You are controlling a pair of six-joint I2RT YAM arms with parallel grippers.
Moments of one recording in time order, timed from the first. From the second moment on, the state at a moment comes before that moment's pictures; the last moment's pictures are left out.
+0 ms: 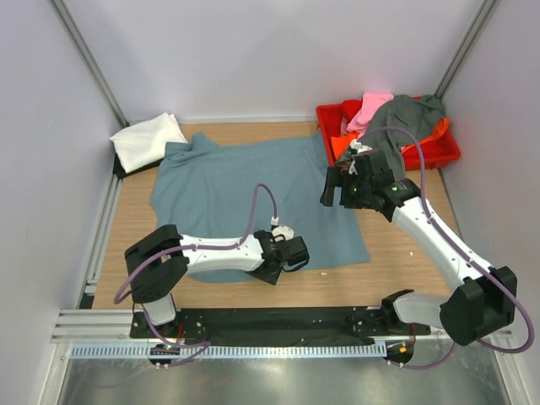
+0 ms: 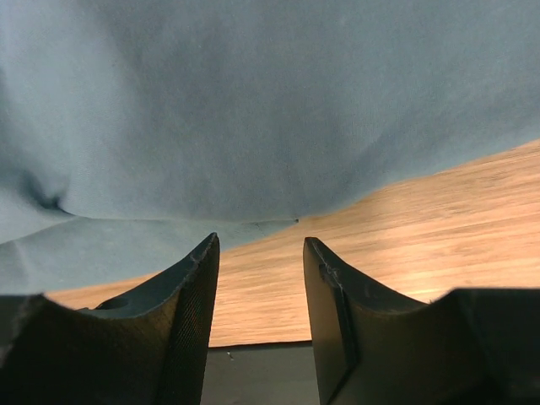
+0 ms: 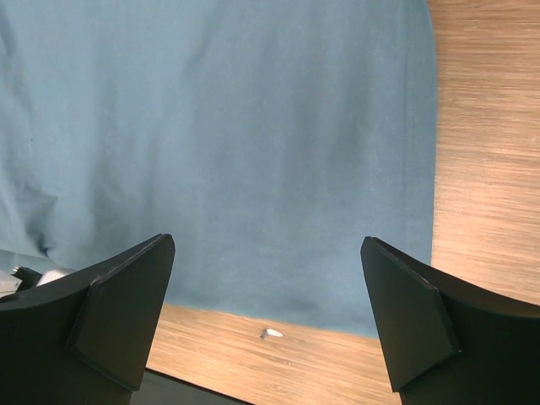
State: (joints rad) left arm -1.21 1.73 1.10 -0.82 -0.38 -0.79; right arm 0.37 1.24 1.06 -0.64 -0.05 0.39
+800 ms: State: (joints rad) left arm -1.22 1.77 1.08 -0.78 -0.40 -0.78; right arm 0.37 1.24 1.04 -0.64 -0.04 0.35
